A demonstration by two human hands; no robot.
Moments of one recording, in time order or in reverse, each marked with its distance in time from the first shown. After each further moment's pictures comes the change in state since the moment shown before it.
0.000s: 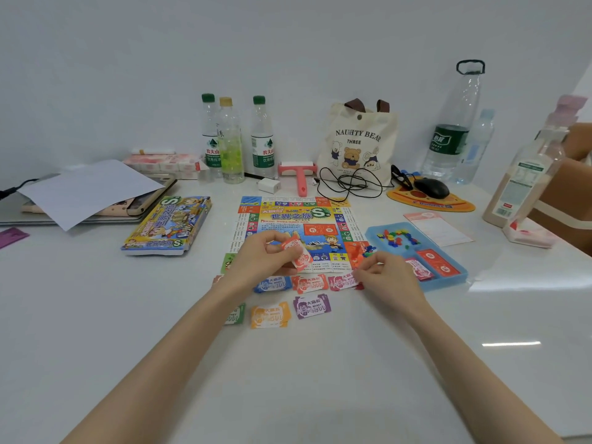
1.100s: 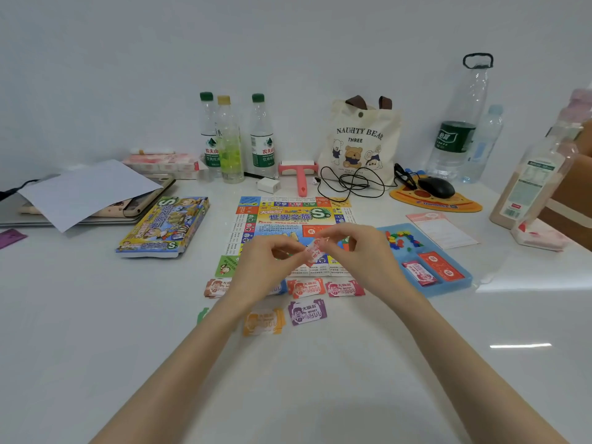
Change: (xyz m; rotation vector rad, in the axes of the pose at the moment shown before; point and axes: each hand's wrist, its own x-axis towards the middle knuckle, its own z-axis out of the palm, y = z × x) left_hand 0.000 -0.002 0.018 0.339 0.101 0.238; right_hand 0.005 -0.052 -0.001 0.085 -0.023 -0.490
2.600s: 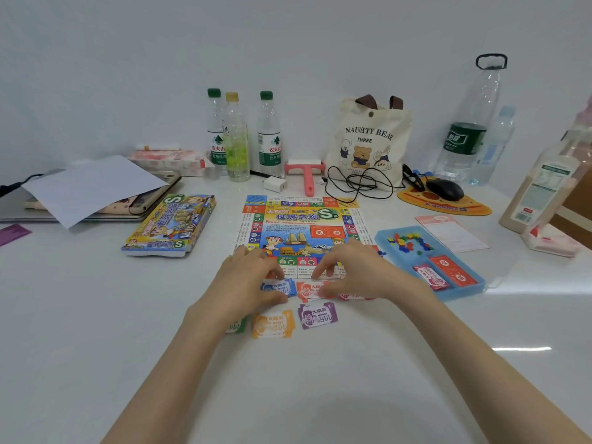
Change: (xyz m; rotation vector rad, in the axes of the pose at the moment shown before) left_hand -0.005 -0.028 -0.038 0.854 -0.284 0.069; right_hand 0.019 0.012 0.011 -0.474 -0.536 -0.055
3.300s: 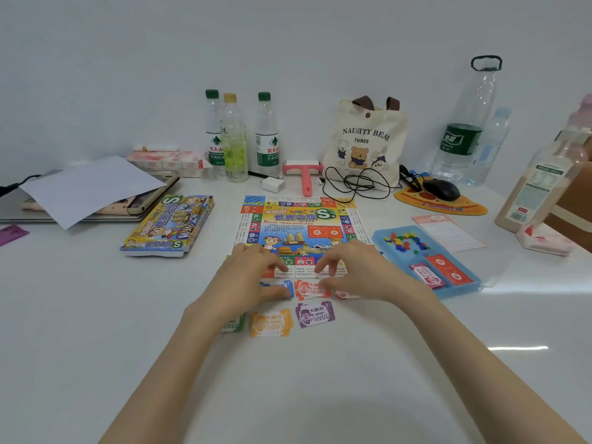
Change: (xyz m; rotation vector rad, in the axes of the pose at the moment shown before) left_hand -0.001 0.003 -0.004 -0.140 0.018 -0.011; right_hand -0.008 0.000 -0.001 0.034 0.063 0.024
